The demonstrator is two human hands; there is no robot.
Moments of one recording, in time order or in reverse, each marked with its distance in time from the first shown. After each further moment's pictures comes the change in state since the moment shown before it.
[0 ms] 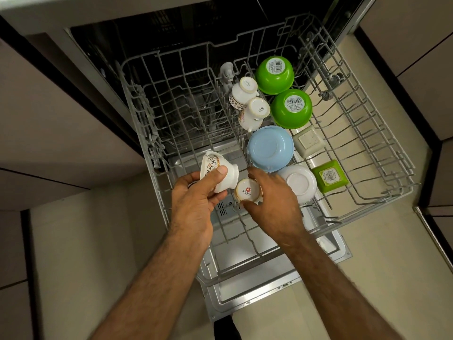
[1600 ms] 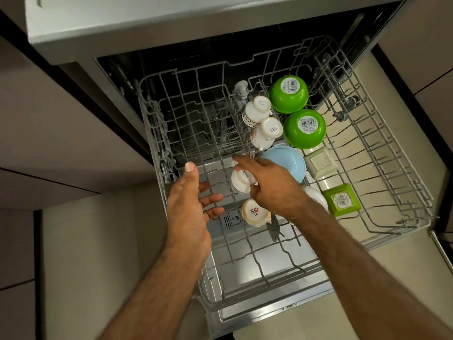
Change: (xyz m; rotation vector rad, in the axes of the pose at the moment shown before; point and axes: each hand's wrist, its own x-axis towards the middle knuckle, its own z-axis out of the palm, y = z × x) left_hand 0.004 0.030 0.005 0.096 0.092 0.081; right_hand 0.090 -0.018 -0.027 -0.045 -0.278 -0.304
